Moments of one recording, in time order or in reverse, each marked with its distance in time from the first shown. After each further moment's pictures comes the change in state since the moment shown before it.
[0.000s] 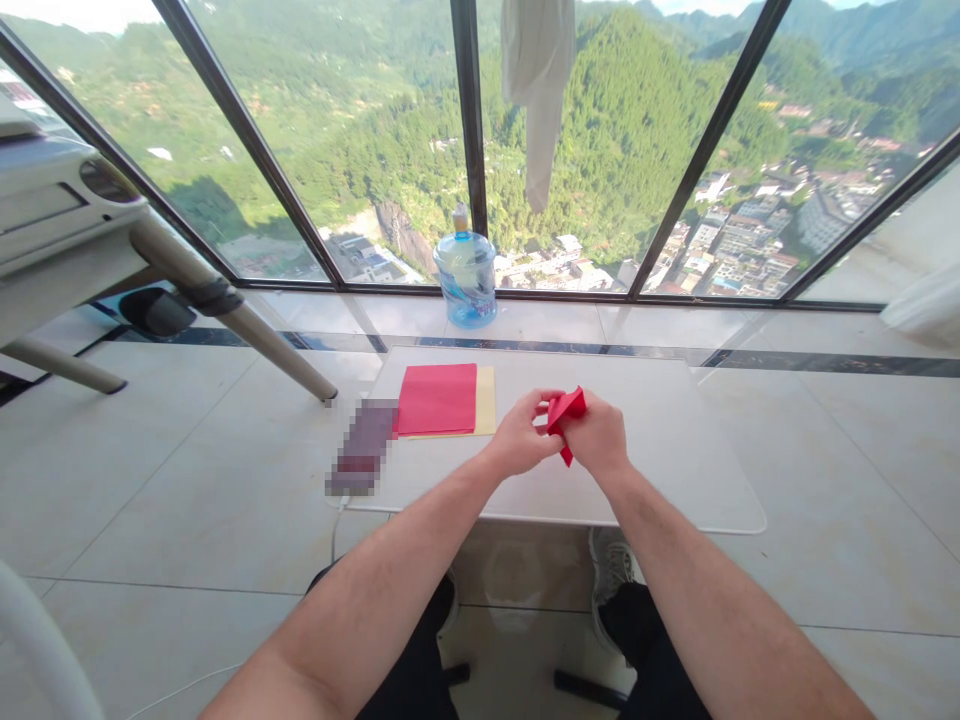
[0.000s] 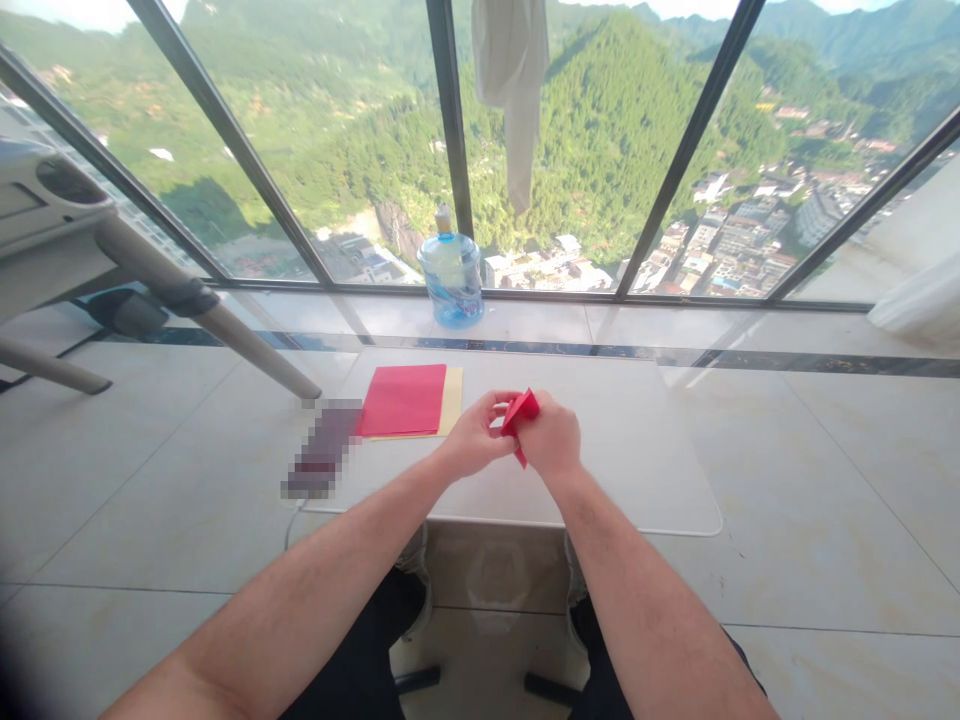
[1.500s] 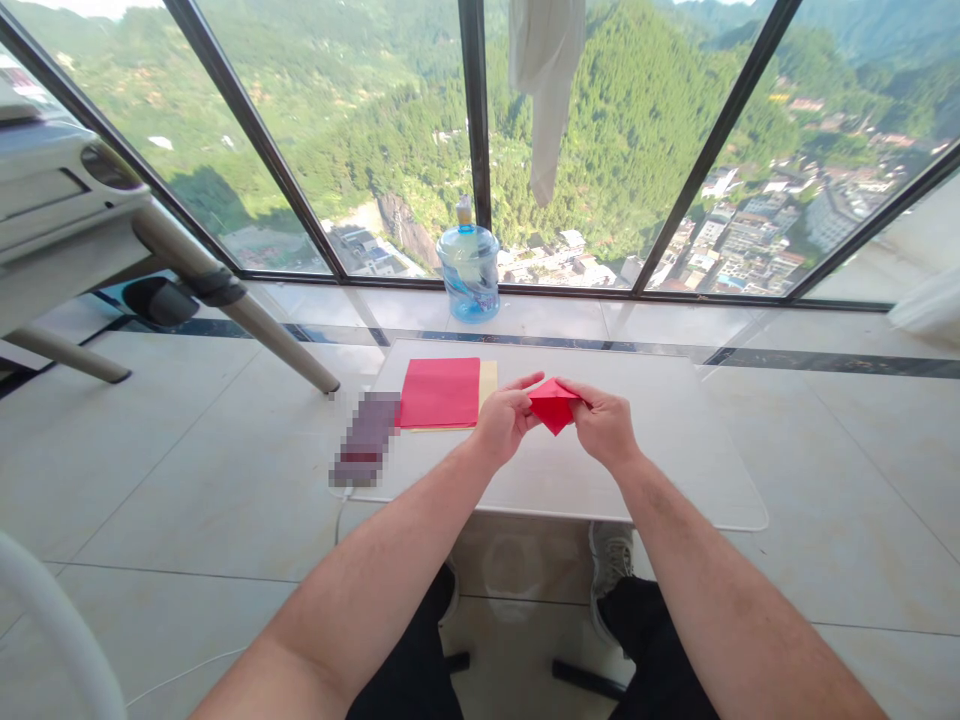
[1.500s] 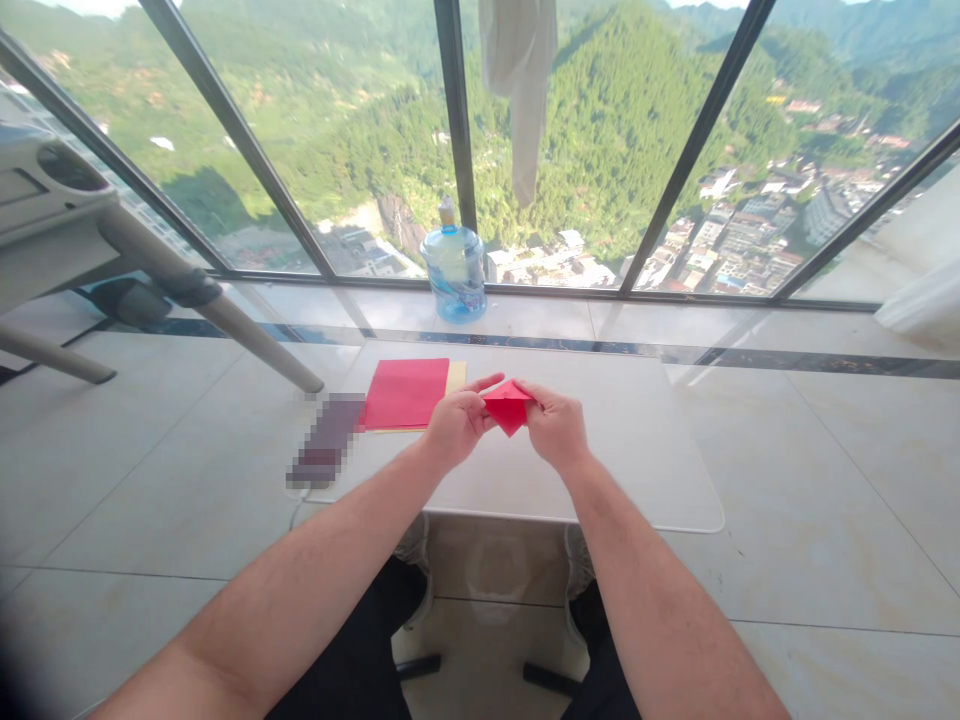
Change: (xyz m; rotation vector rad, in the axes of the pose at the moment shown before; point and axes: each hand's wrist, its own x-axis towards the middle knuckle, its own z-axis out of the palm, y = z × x) left_hand 0.007 0.012 -0.014 -0.666 0.267 -0.283; right_hand 0.005 0.012 -0.002 0.355 -0.036 -0.145
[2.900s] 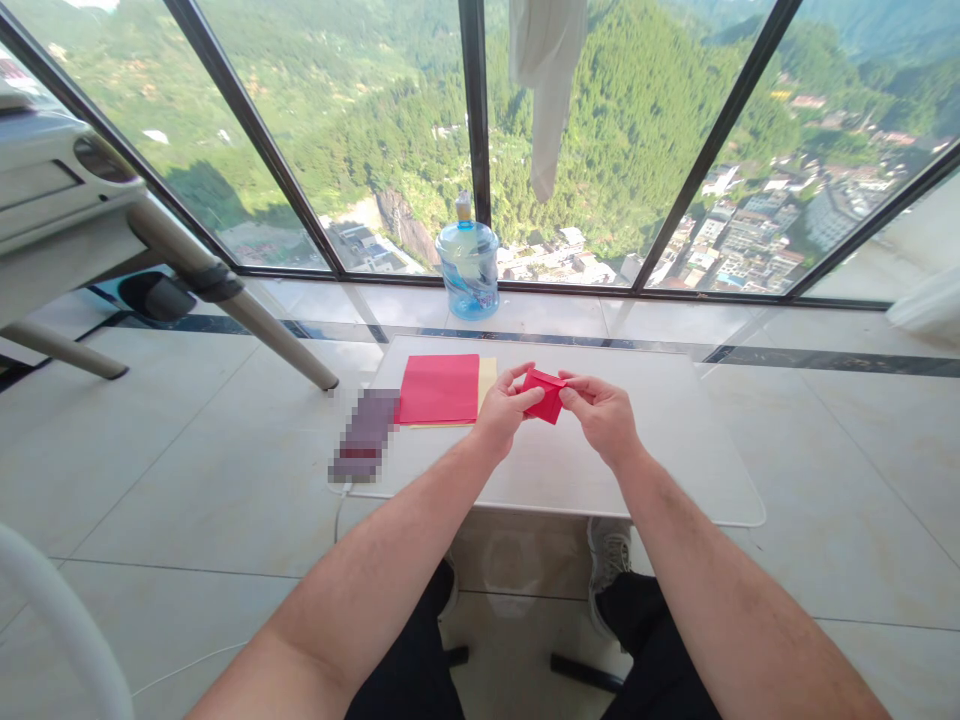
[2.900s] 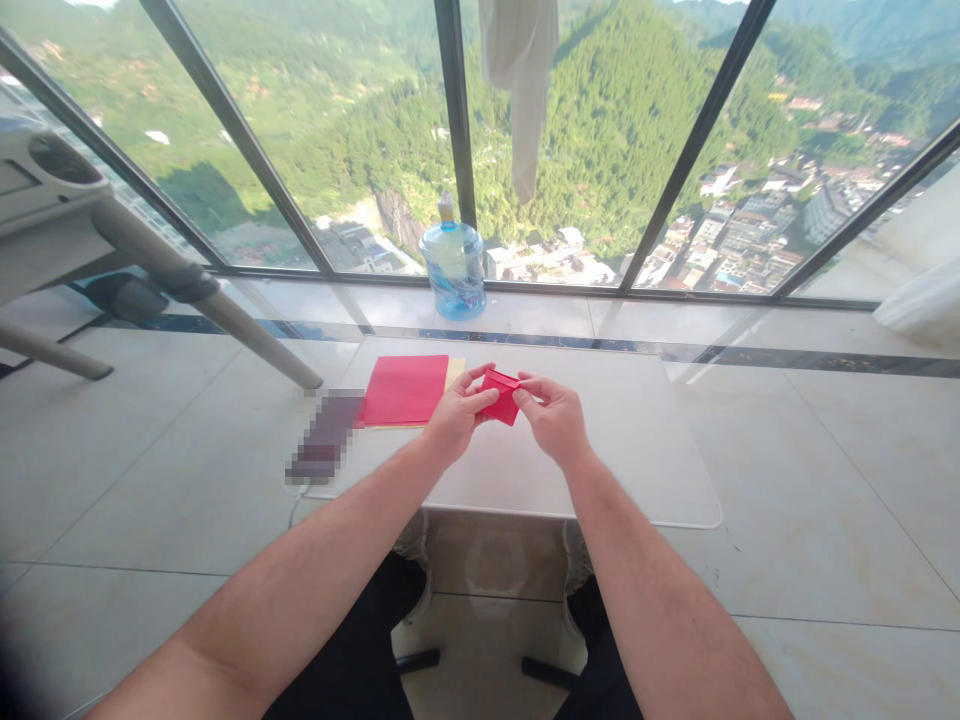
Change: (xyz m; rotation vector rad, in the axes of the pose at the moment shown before) left_hand 0.005 -0.005 -0.005 0.205 0.037 0.122; right_hand 0.004 0.001 0.005 0.406 -0.034 0.083
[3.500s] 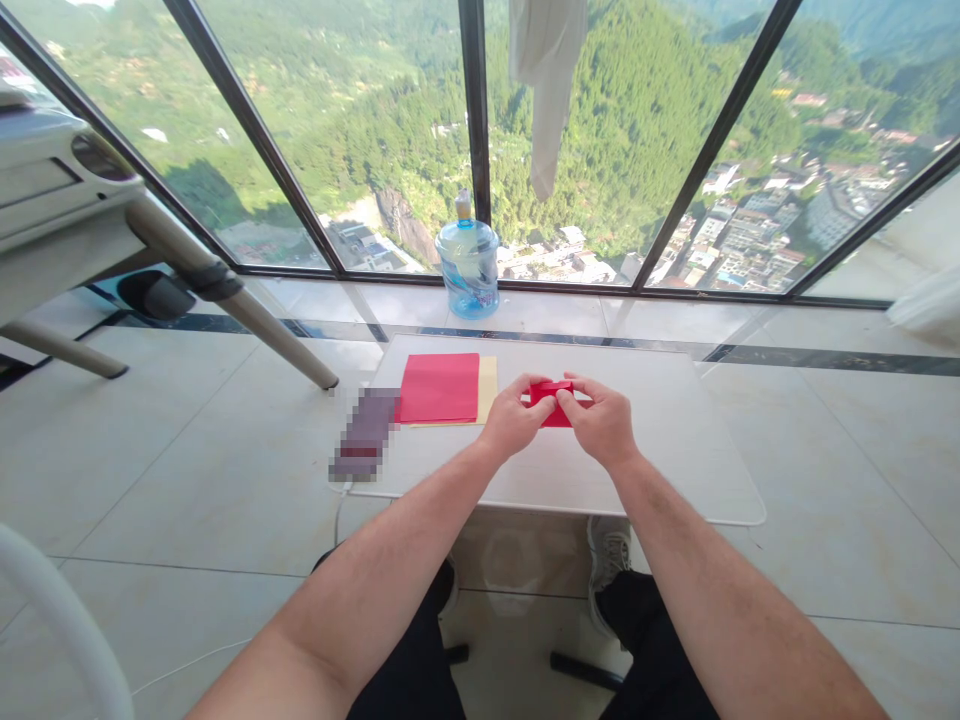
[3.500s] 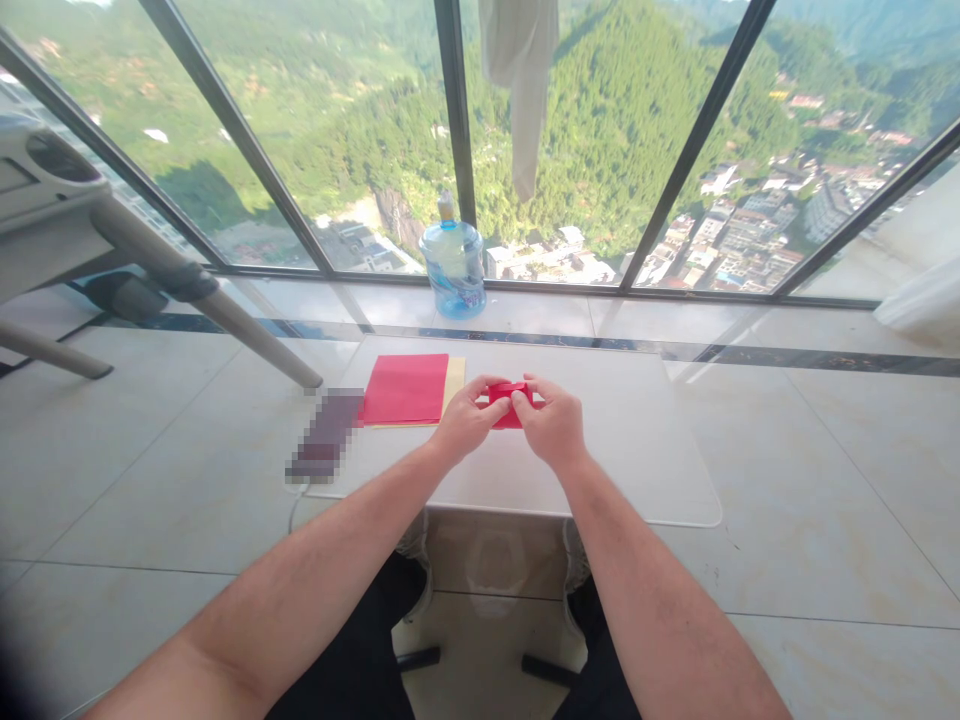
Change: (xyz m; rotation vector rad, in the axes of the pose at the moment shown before) left_hand -0.009 -0.003 0.006 0.494 0.019 0.176; right_hand -0.008 -0.009 0.005 -0.357 0.098 -0.053
